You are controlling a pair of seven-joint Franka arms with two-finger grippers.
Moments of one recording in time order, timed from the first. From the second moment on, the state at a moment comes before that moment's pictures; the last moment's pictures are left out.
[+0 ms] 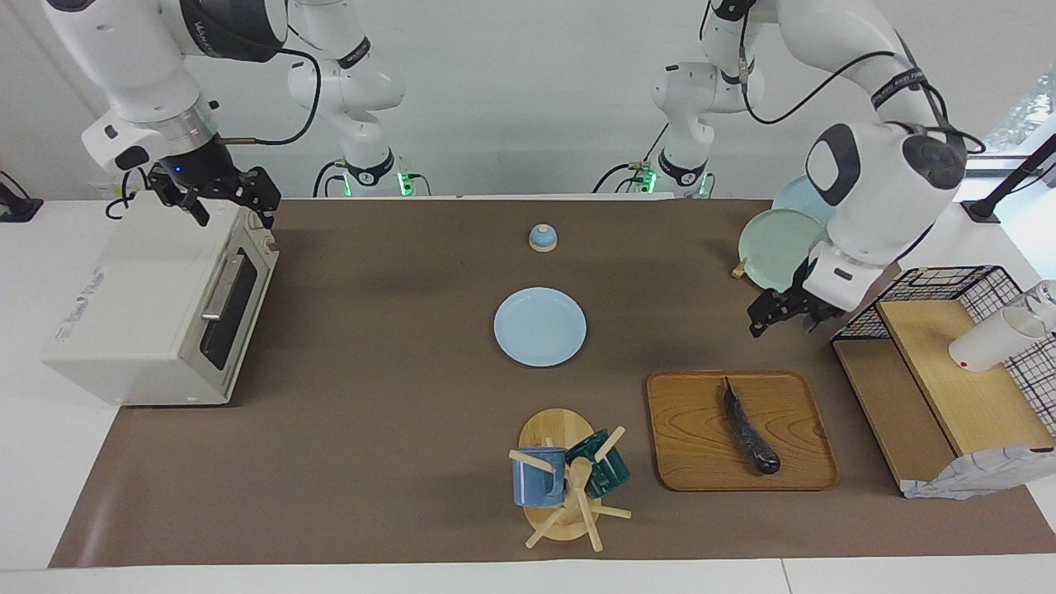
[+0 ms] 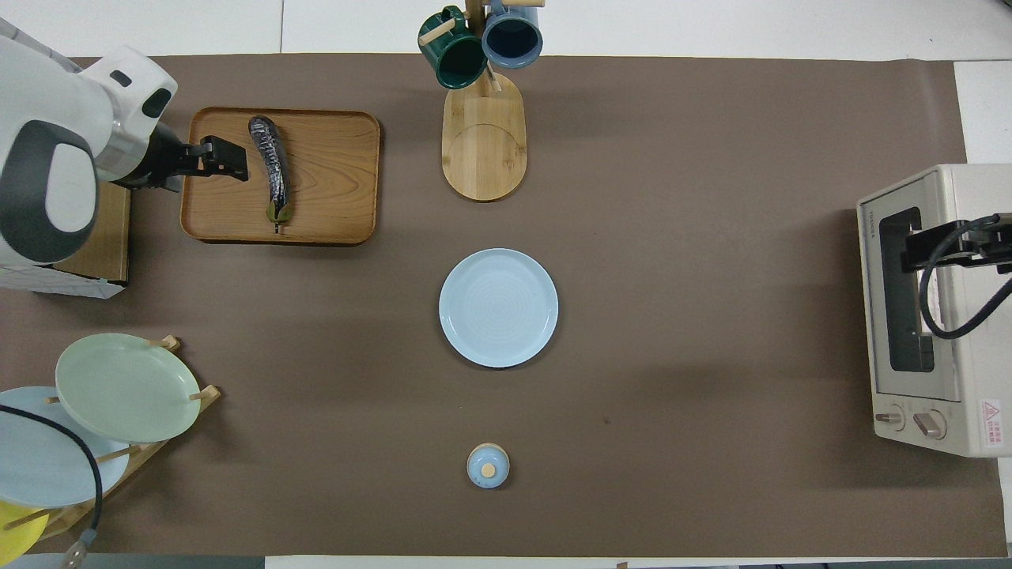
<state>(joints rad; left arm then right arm) -0.08 0.16 -0.01 -1.66 -0.09 1.83 -0.12 0.00 -0.05 -0.05 -1.66 -0.05 1.56 -0.01</state>
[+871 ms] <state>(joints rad) -0.06 -0.06 -0.03 -1.67 0.00 1.50 -0.15 0.00 -0.05 -0.05 -1.66 -0.02 1.53 -0.02</state>
